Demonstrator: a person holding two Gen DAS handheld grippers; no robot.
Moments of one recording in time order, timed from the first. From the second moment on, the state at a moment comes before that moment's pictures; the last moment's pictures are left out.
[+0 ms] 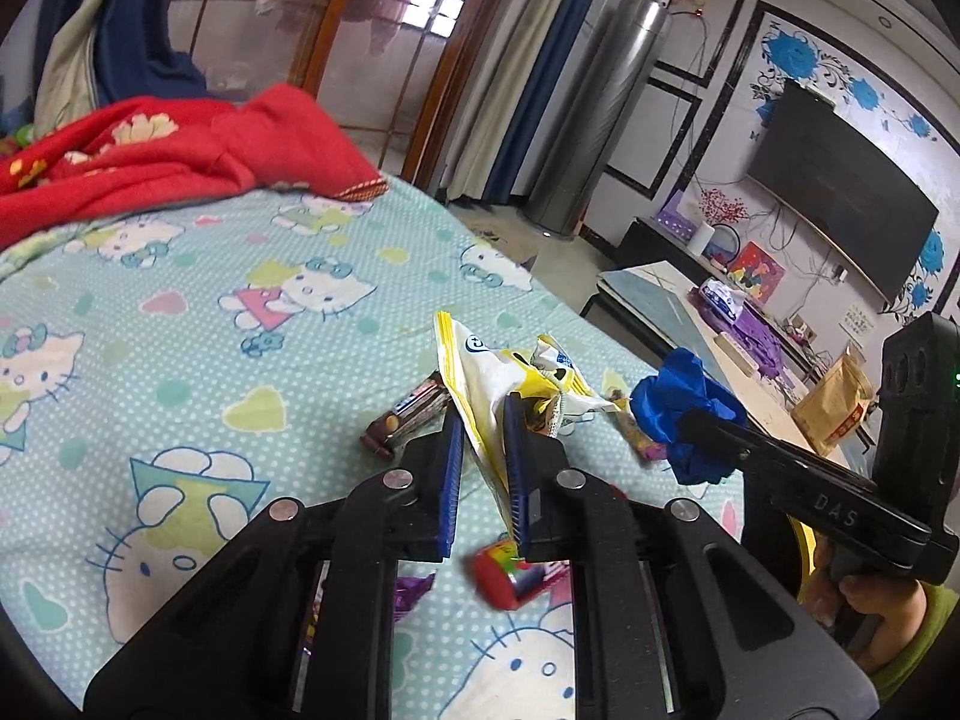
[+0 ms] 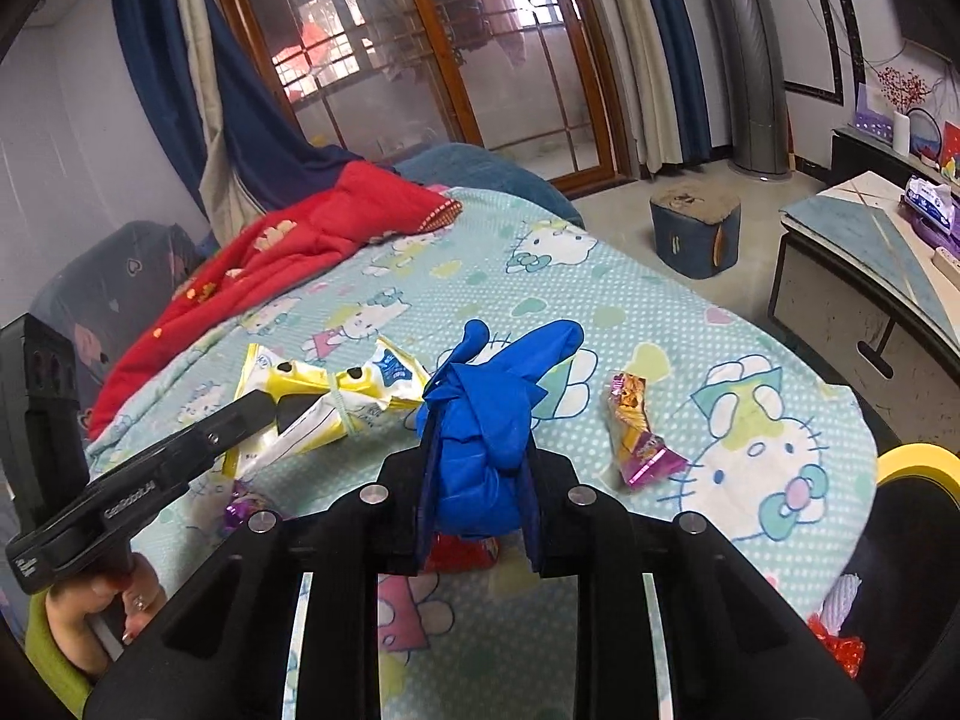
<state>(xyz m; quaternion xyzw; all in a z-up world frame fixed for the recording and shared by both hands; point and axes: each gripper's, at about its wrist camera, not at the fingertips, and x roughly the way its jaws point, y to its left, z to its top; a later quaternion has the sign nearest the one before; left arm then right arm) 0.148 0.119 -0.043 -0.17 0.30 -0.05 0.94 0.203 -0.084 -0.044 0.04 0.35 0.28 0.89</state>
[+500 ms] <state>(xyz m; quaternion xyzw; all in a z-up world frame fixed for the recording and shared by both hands) 0.134 0.083 -0.016 -0.14 0.27 -0.07 0.95 0.175 -0.137 -0.014 0.03 0.32 0.26 0.91</state>
